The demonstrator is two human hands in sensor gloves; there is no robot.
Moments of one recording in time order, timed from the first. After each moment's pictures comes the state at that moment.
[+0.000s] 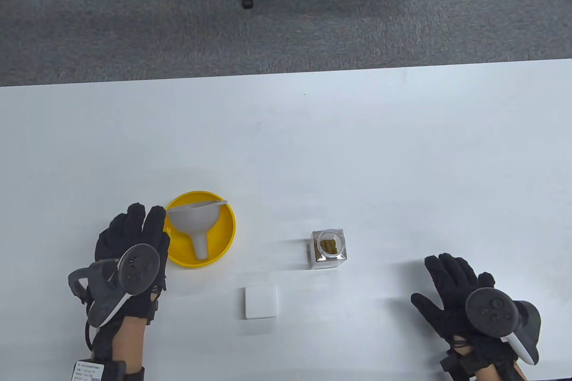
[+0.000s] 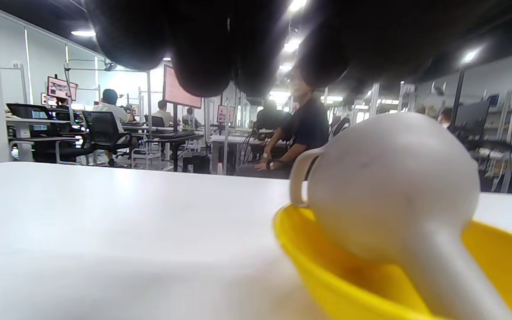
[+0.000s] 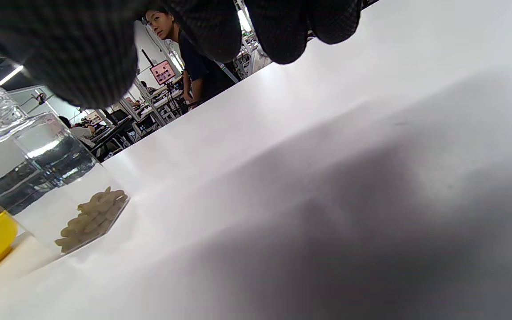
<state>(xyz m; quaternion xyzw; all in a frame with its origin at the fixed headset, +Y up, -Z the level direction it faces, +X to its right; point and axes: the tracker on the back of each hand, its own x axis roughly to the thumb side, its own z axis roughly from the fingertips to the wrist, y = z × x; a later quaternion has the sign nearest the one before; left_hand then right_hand) -0.252 -0.652 -0.062 0.04 0.10 0.03 0.99 0.327 -0.699 -0.063 0.04 0.08 0.97 0.21</state>
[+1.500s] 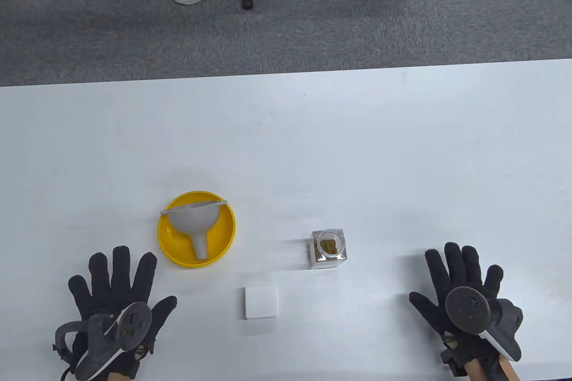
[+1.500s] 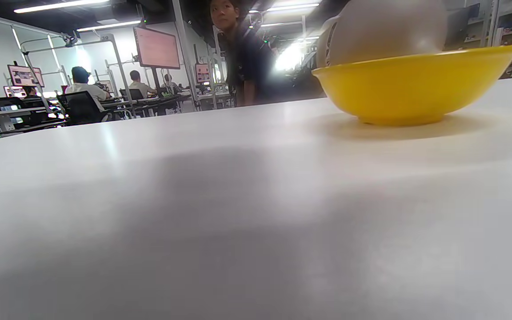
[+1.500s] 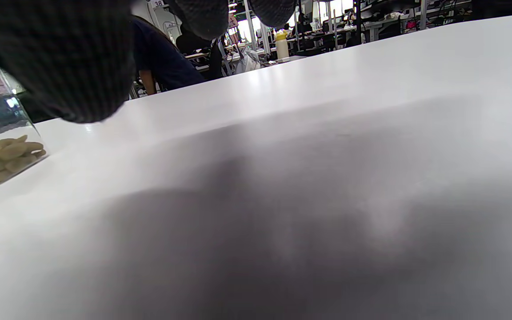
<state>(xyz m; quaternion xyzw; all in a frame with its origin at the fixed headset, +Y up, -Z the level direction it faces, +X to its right) -0.265 -0.713 0.005 -0.04 0.05 -0.03 1.00 0.318 -0.712 -0.068 0.03 0.06 1.00 0.07</state>
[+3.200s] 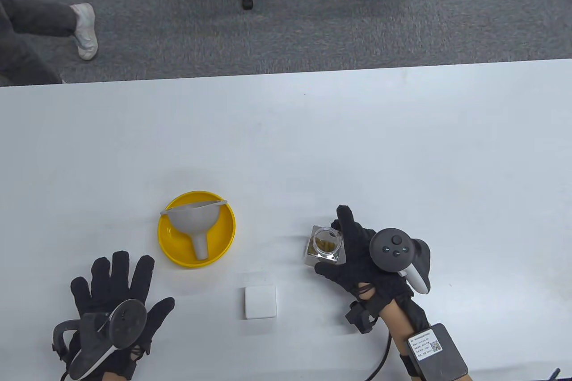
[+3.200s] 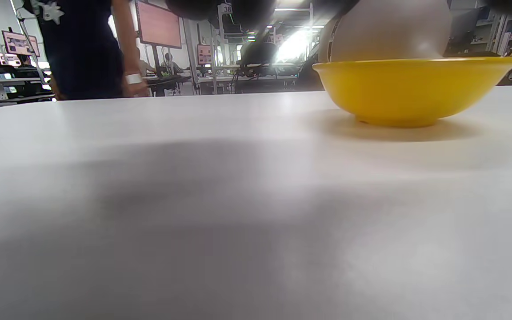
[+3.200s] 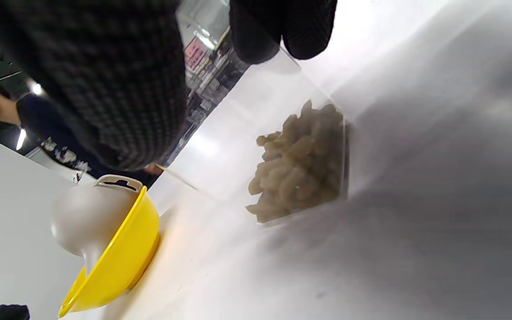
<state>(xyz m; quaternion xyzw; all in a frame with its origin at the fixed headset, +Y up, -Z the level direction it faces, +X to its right) -0.271 -0.714 0.002 -0.06 0.06 0.00 1.00 0.173 -0.723 -0.140 0.12 0.16 0.91 0.37</state>
